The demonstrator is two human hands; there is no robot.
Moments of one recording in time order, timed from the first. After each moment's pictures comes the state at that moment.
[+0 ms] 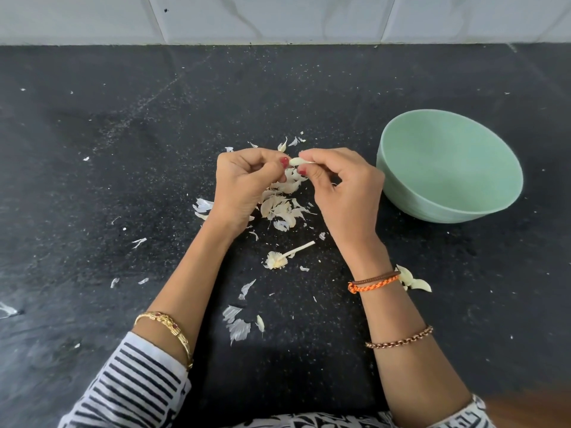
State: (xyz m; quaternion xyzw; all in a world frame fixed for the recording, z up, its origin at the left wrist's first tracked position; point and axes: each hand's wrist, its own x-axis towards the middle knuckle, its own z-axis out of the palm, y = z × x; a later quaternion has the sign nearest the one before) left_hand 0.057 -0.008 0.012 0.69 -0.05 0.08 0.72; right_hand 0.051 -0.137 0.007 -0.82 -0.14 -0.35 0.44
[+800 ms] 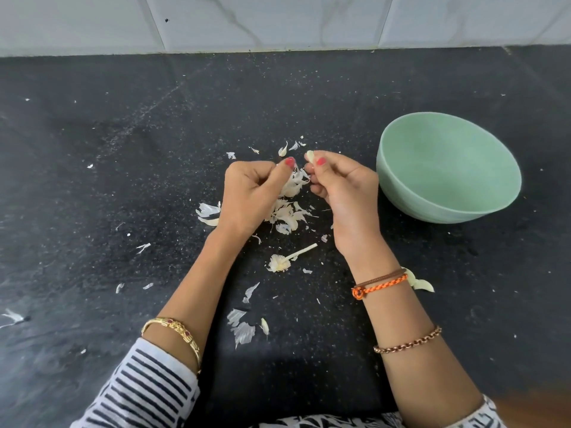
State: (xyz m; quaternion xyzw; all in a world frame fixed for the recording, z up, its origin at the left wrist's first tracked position) left_hand 0.057 -0.008 0.003 0.75 -0.09 0.11 0.65; right_hand 0.040 -0.132 0.024 -0.65 0.06 -0.07 0.75
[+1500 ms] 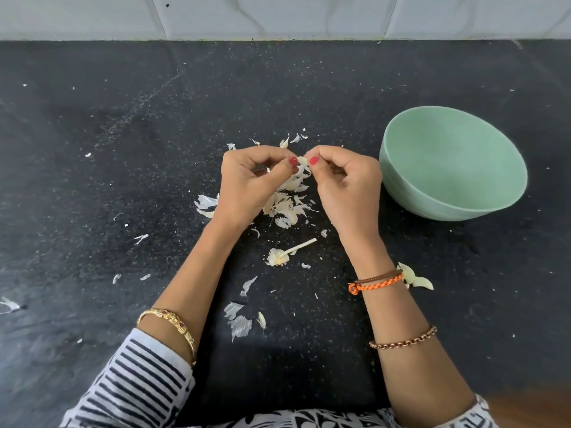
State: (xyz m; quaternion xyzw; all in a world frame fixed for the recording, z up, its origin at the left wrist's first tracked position) left_hand 0.057 -0.006 0.005 0.72 -0.11 0.12 0.68; right_hand 0.045 -0.135 0.014 -0.80 -0.06 -0.20 0.56
